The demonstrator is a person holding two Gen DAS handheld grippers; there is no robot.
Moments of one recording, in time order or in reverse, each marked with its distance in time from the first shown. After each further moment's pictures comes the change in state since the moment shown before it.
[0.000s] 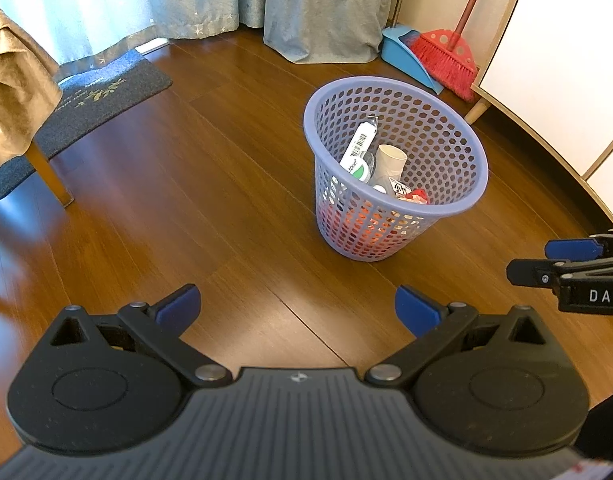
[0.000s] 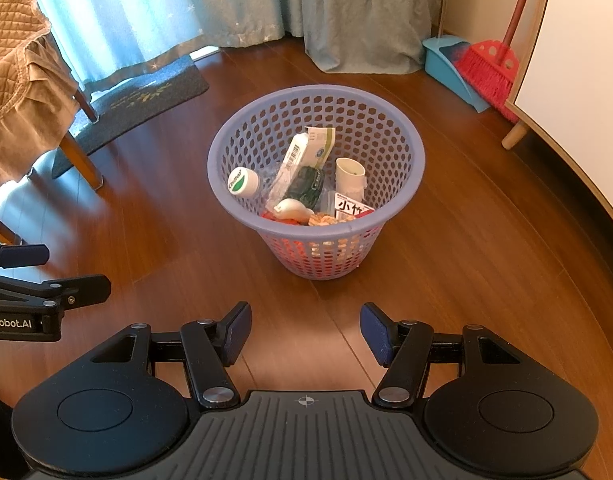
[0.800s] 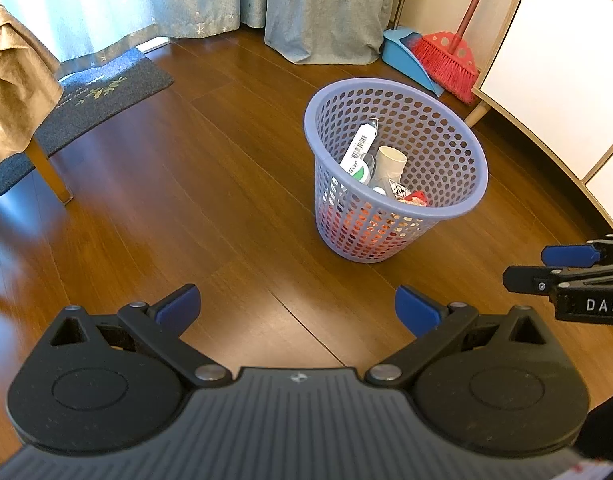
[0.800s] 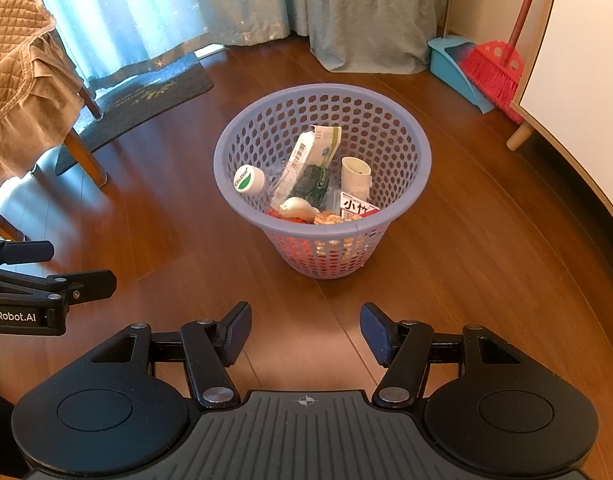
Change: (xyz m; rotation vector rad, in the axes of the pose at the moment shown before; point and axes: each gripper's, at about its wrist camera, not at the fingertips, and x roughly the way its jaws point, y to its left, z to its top) left arm 0.000 0.001 0.001 -0.009 -0.007 -0.007; right arm 0.002 0.004 -0.002 -0.008 0.002 0.008
